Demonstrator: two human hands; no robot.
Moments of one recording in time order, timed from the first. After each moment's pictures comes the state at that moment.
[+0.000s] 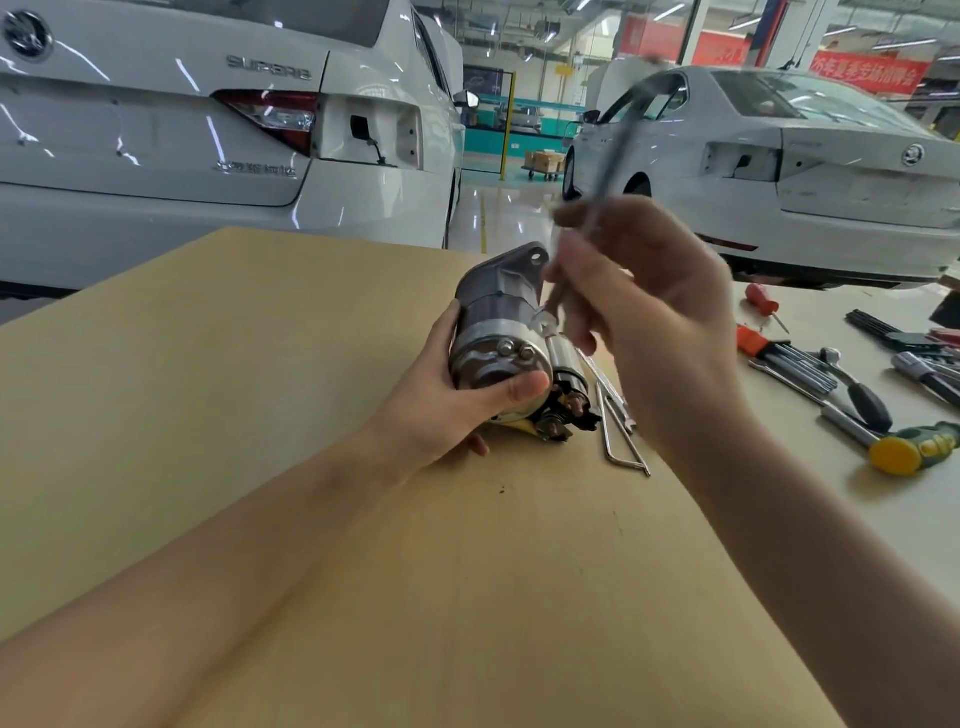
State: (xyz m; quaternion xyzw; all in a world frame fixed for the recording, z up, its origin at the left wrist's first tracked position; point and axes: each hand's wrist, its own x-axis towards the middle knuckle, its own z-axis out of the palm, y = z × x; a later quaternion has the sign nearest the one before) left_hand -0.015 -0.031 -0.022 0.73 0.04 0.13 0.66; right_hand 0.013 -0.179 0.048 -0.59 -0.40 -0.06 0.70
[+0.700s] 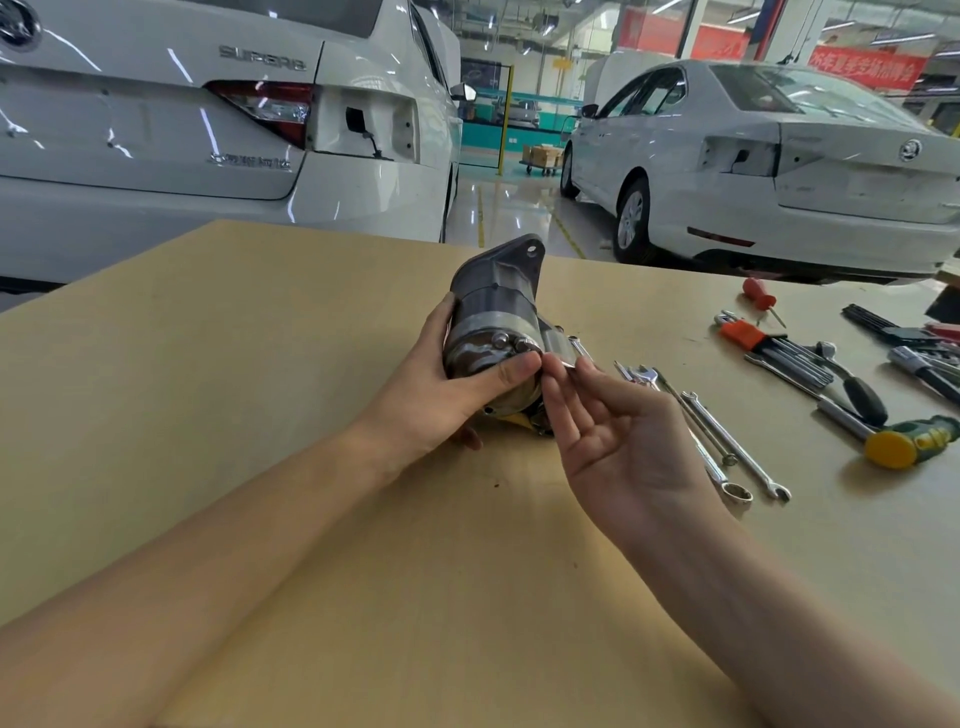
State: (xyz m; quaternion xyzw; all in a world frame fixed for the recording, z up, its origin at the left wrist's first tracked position) left_hand -0.016 -0.036 -0.019 0.72 0.05 0.14 0.68; right_hand -0.002 -0.182 0.003 -0.31 0.03 0.22 0.92
